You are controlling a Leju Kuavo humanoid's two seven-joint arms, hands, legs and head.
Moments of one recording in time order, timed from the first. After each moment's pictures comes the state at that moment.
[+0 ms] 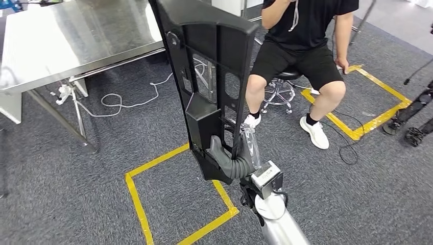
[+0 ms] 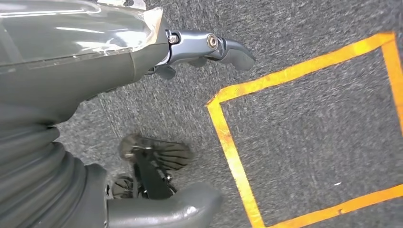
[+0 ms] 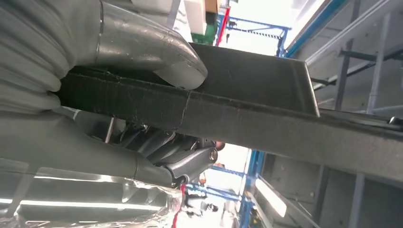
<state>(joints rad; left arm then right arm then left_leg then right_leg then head) -0.12 -0.05 0.95 -0.22 -0.58 -0.02 -0.59 -0.26 0.09 0.48 -1.55 0.11 -0.03 -0.58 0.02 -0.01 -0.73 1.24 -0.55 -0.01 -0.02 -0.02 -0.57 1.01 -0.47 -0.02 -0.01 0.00</state>
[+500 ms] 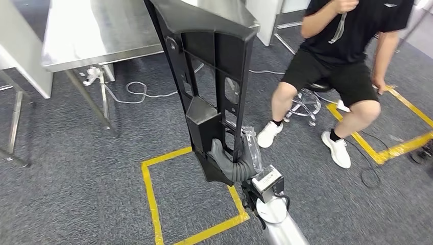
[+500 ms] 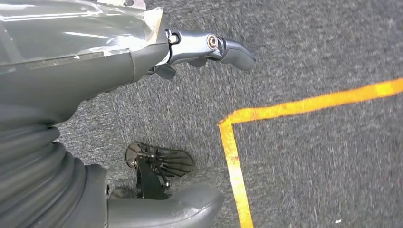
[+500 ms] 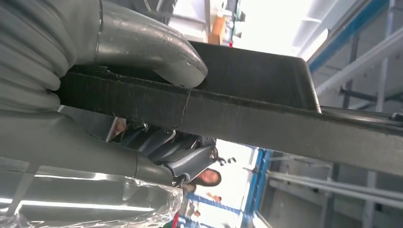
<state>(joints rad) -0.13 -0.06 0.94 -0.22 -0.60 0.00 -0.57 -0.24 0.09 0.47 -1.57 0.12 -0.04 -0.57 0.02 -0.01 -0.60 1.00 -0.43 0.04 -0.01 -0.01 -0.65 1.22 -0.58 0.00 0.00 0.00</state>
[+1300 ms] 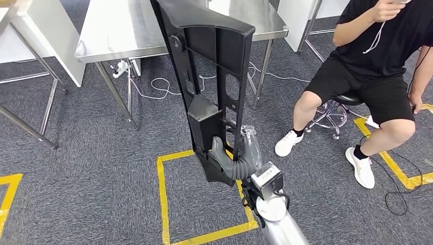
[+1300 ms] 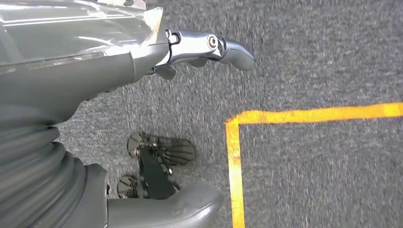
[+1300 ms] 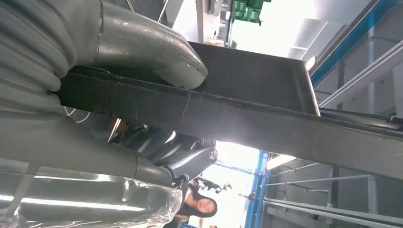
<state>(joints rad) -0.13 -0.06 0.94 -0.22 -0.60 -0.01 -0.57 -0.24 0.10 0.45 -1.56 0.12 -0.04 -0.56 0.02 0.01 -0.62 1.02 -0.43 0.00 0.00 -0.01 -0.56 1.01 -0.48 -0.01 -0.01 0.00</state>
